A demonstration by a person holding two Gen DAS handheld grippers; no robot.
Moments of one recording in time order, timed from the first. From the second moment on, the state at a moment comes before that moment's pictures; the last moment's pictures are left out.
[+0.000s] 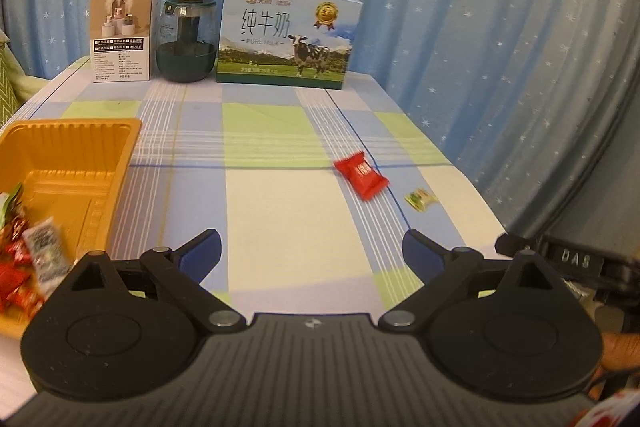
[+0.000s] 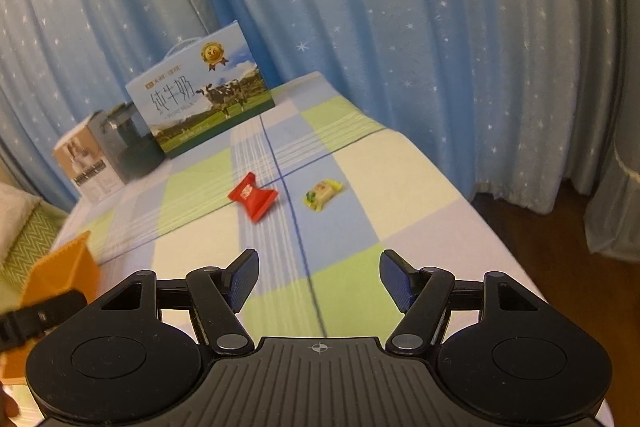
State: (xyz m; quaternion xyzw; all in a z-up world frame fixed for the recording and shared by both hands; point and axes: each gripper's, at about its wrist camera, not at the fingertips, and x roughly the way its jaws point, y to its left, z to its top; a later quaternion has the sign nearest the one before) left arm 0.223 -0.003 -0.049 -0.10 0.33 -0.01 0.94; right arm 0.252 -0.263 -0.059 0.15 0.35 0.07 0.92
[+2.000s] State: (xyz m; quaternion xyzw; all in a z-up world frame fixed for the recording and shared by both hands) left arm 0.410 -0.033 -0.148 -0.11 0.35 -0.10 0.93; right arm 0.408 -0.233 -0.136 0.08 0.34 0.10 0.93
